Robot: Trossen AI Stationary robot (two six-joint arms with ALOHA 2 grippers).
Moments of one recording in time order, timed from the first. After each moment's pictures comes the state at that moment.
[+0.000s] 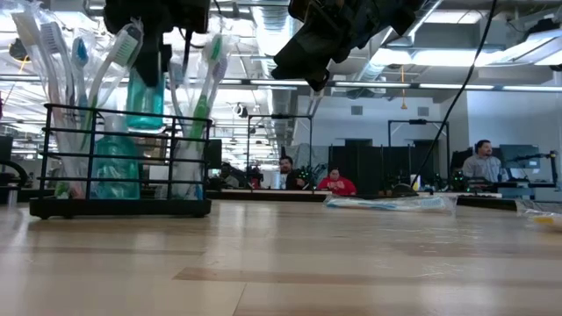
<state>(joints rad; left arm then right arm) -0.19 1.41 1.13 -0.93 0.02 -0.52 -0.02 1.64 1.17 -0.16 -0.29 0.05</state>
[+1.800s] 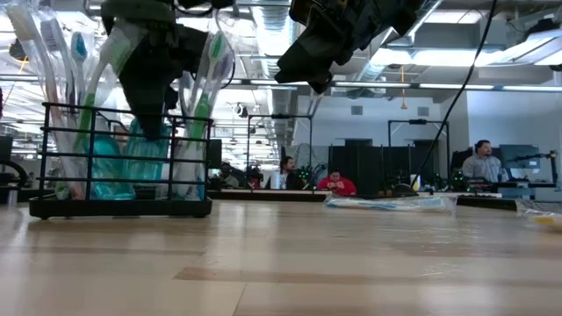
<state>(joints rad) -0.18 1.58 1.08 -0.82 0.05 -0.53 -0.02 1.64 1.17 -0.19 -0.29 0.05</state>
